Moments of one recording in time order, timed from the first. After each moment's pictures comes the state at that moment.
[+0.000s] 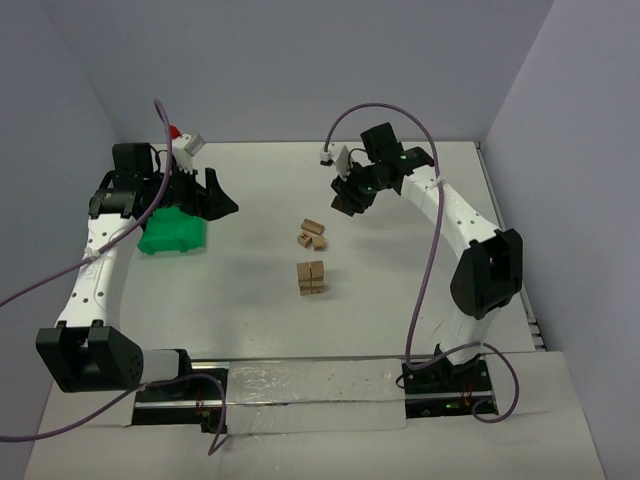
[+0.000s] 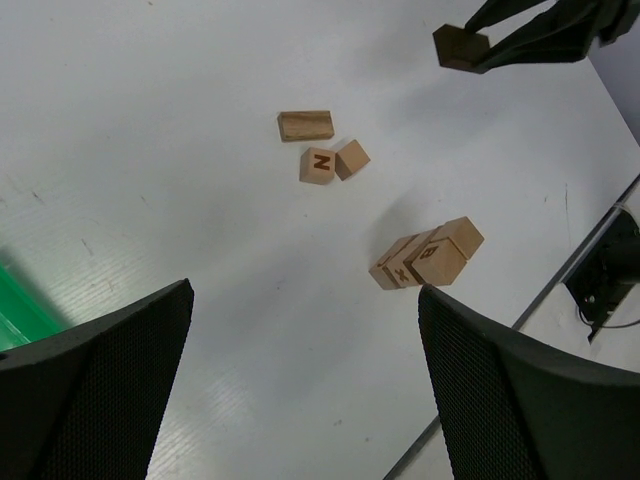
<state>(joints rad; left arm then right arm) -0.02 1.31 1.32 -0.71 0.74 0.10 0.41 1.77 1.62 -0.81 -0.41 -0.59</state>
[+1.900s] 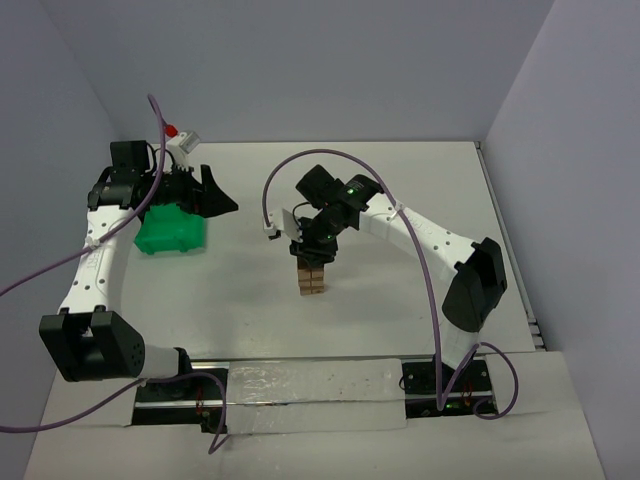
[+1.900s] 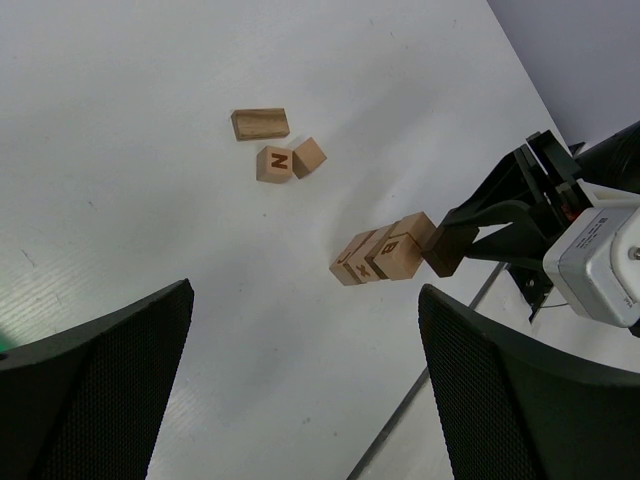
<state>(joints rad) 0.03 1.38 1.35 -0.75 0.90 0.10 0.81 1.75 1.66 -1.09 -0.40 -0.77</state>
